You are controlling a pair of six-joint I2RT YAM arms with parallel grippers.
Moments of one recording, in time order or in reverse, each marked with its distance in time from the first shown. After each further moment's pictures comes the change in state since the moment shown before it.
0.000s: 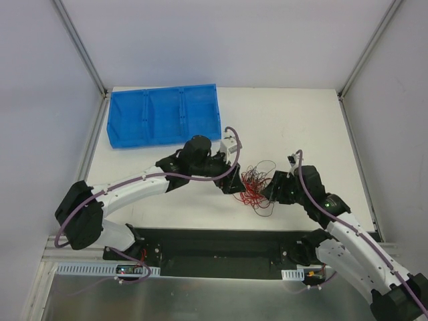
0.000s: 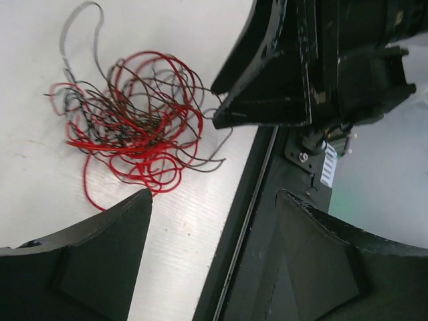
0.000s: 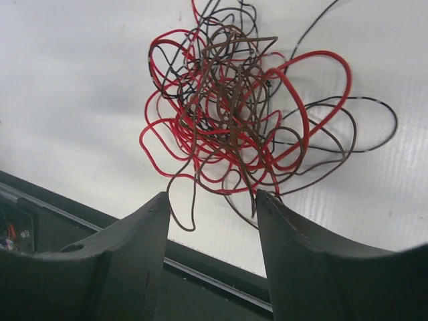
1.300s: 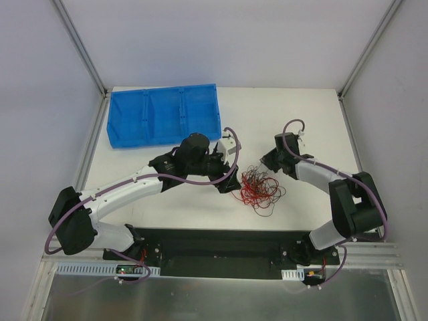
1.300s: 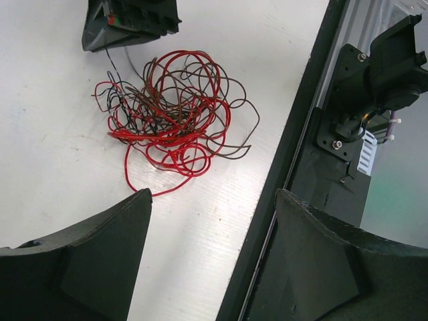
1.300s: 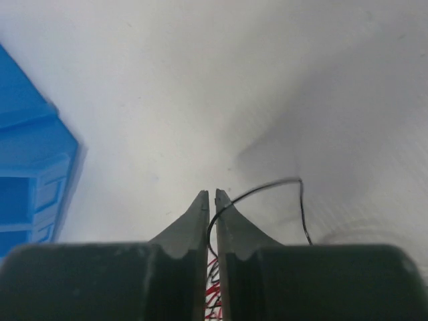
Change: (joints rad) left arm -0.051 -0.035 0.078 -0.192 -0.098 0.169; right arm -0.145 0.827 0.273 0.402 0.213 0.590
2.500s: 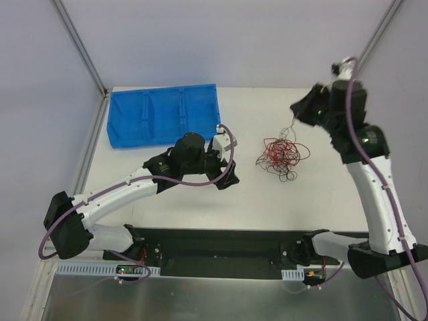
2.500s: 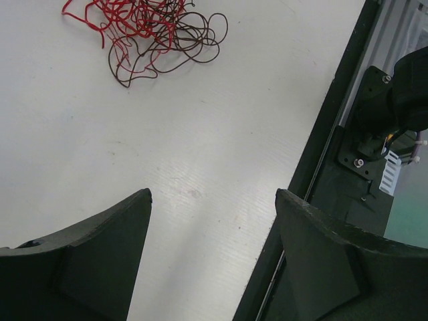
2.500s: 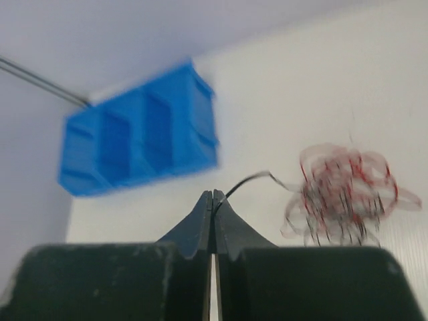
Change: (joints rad) left arm 0.000 -0.046 0.000 -0.003 -0.103 0.019; right arm -0.053 -0.376 0.704 -0.661 -0.053 -0.620
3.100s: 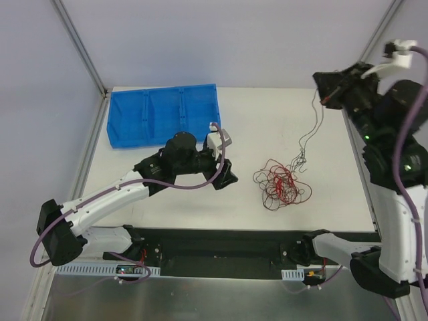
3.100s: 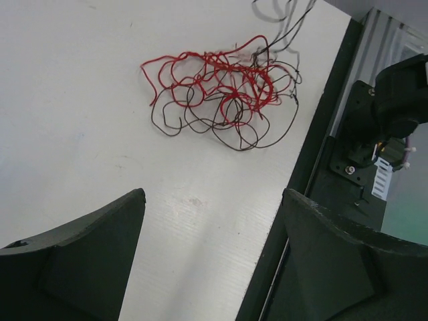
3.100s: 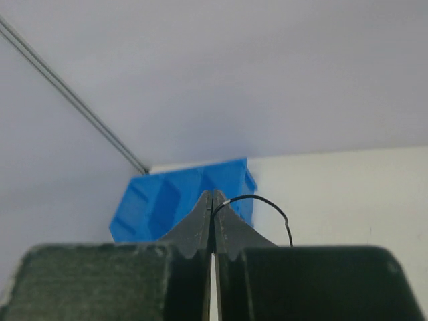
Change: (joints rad) left arm 0.001 -0.068 -0.004 0.004 -0.019 0.014; right arm 0.000 -0.037 0.473 0.084 -0.018 -0.142
